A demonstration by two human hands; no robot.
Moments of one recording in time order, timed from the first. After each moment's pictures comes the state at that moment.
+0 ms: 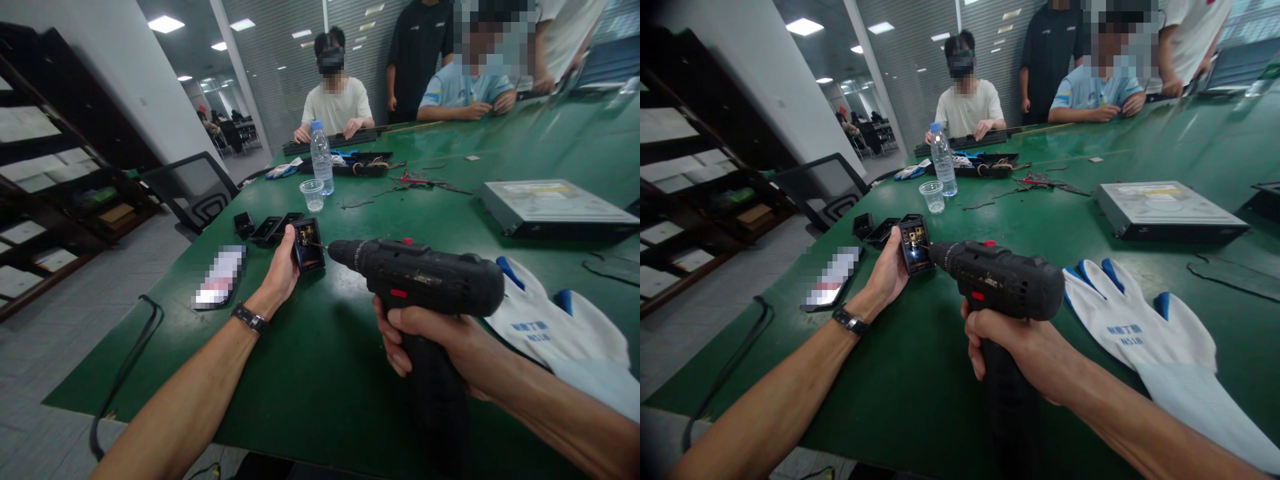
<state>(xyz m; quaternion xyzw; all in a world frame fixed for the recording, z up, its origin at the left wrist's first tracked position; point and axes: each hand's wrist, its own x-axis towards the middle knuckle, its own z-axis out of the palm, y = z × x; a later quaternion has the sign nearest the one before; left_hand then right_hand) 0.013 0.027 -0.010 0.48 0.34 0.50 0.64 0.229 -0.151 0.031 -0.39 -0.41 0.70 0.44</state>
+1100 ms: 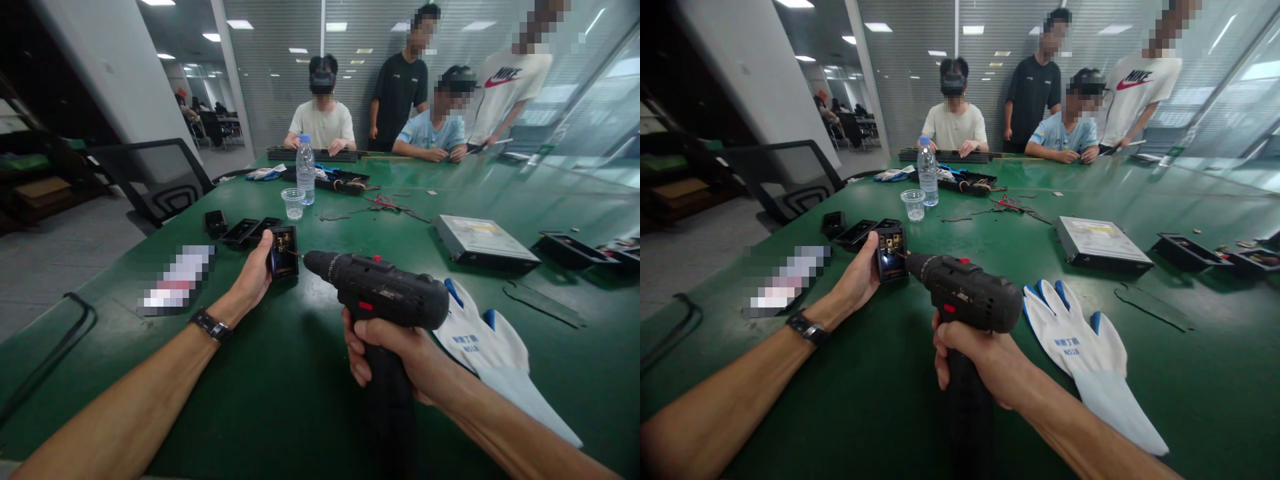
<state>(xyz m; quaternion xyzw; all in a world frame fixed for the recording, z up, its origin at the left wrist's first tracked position) 0.015 0.027 -0.011 0.44 0.34 0.52 0.65 0.228 -0.150 0.028 -0.37 -0.40 0.70 0.45</state>
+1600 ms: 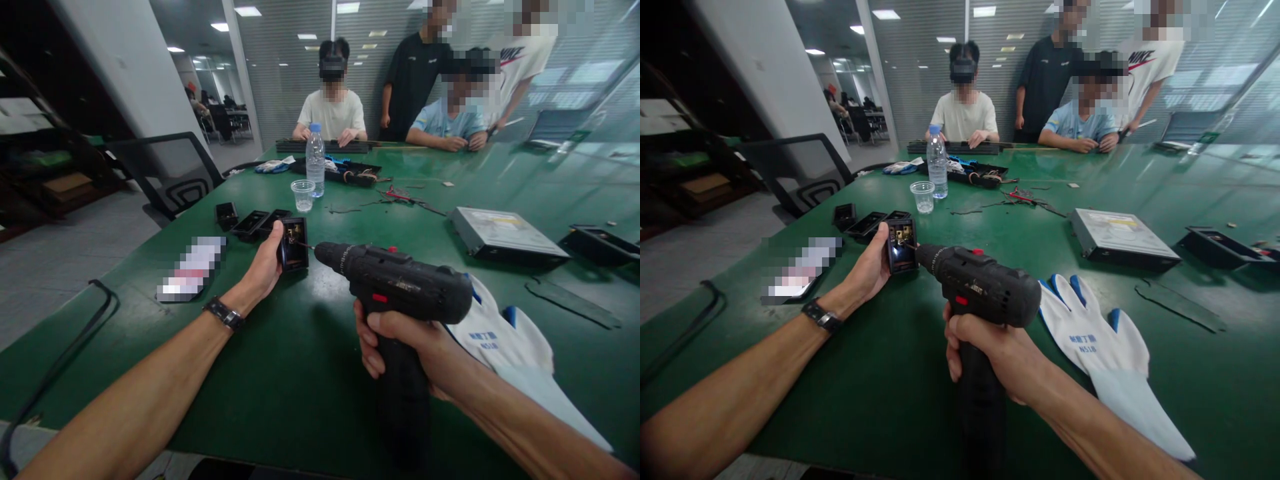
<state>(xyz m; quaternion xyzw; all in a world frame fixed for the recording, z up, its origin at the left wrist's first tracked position) 0.016 0.024 -0.006 0.45 0.34 0.51 0.65 0.228 -0.151 0.026 -0.38 -0.40 0.70 0.45</state>
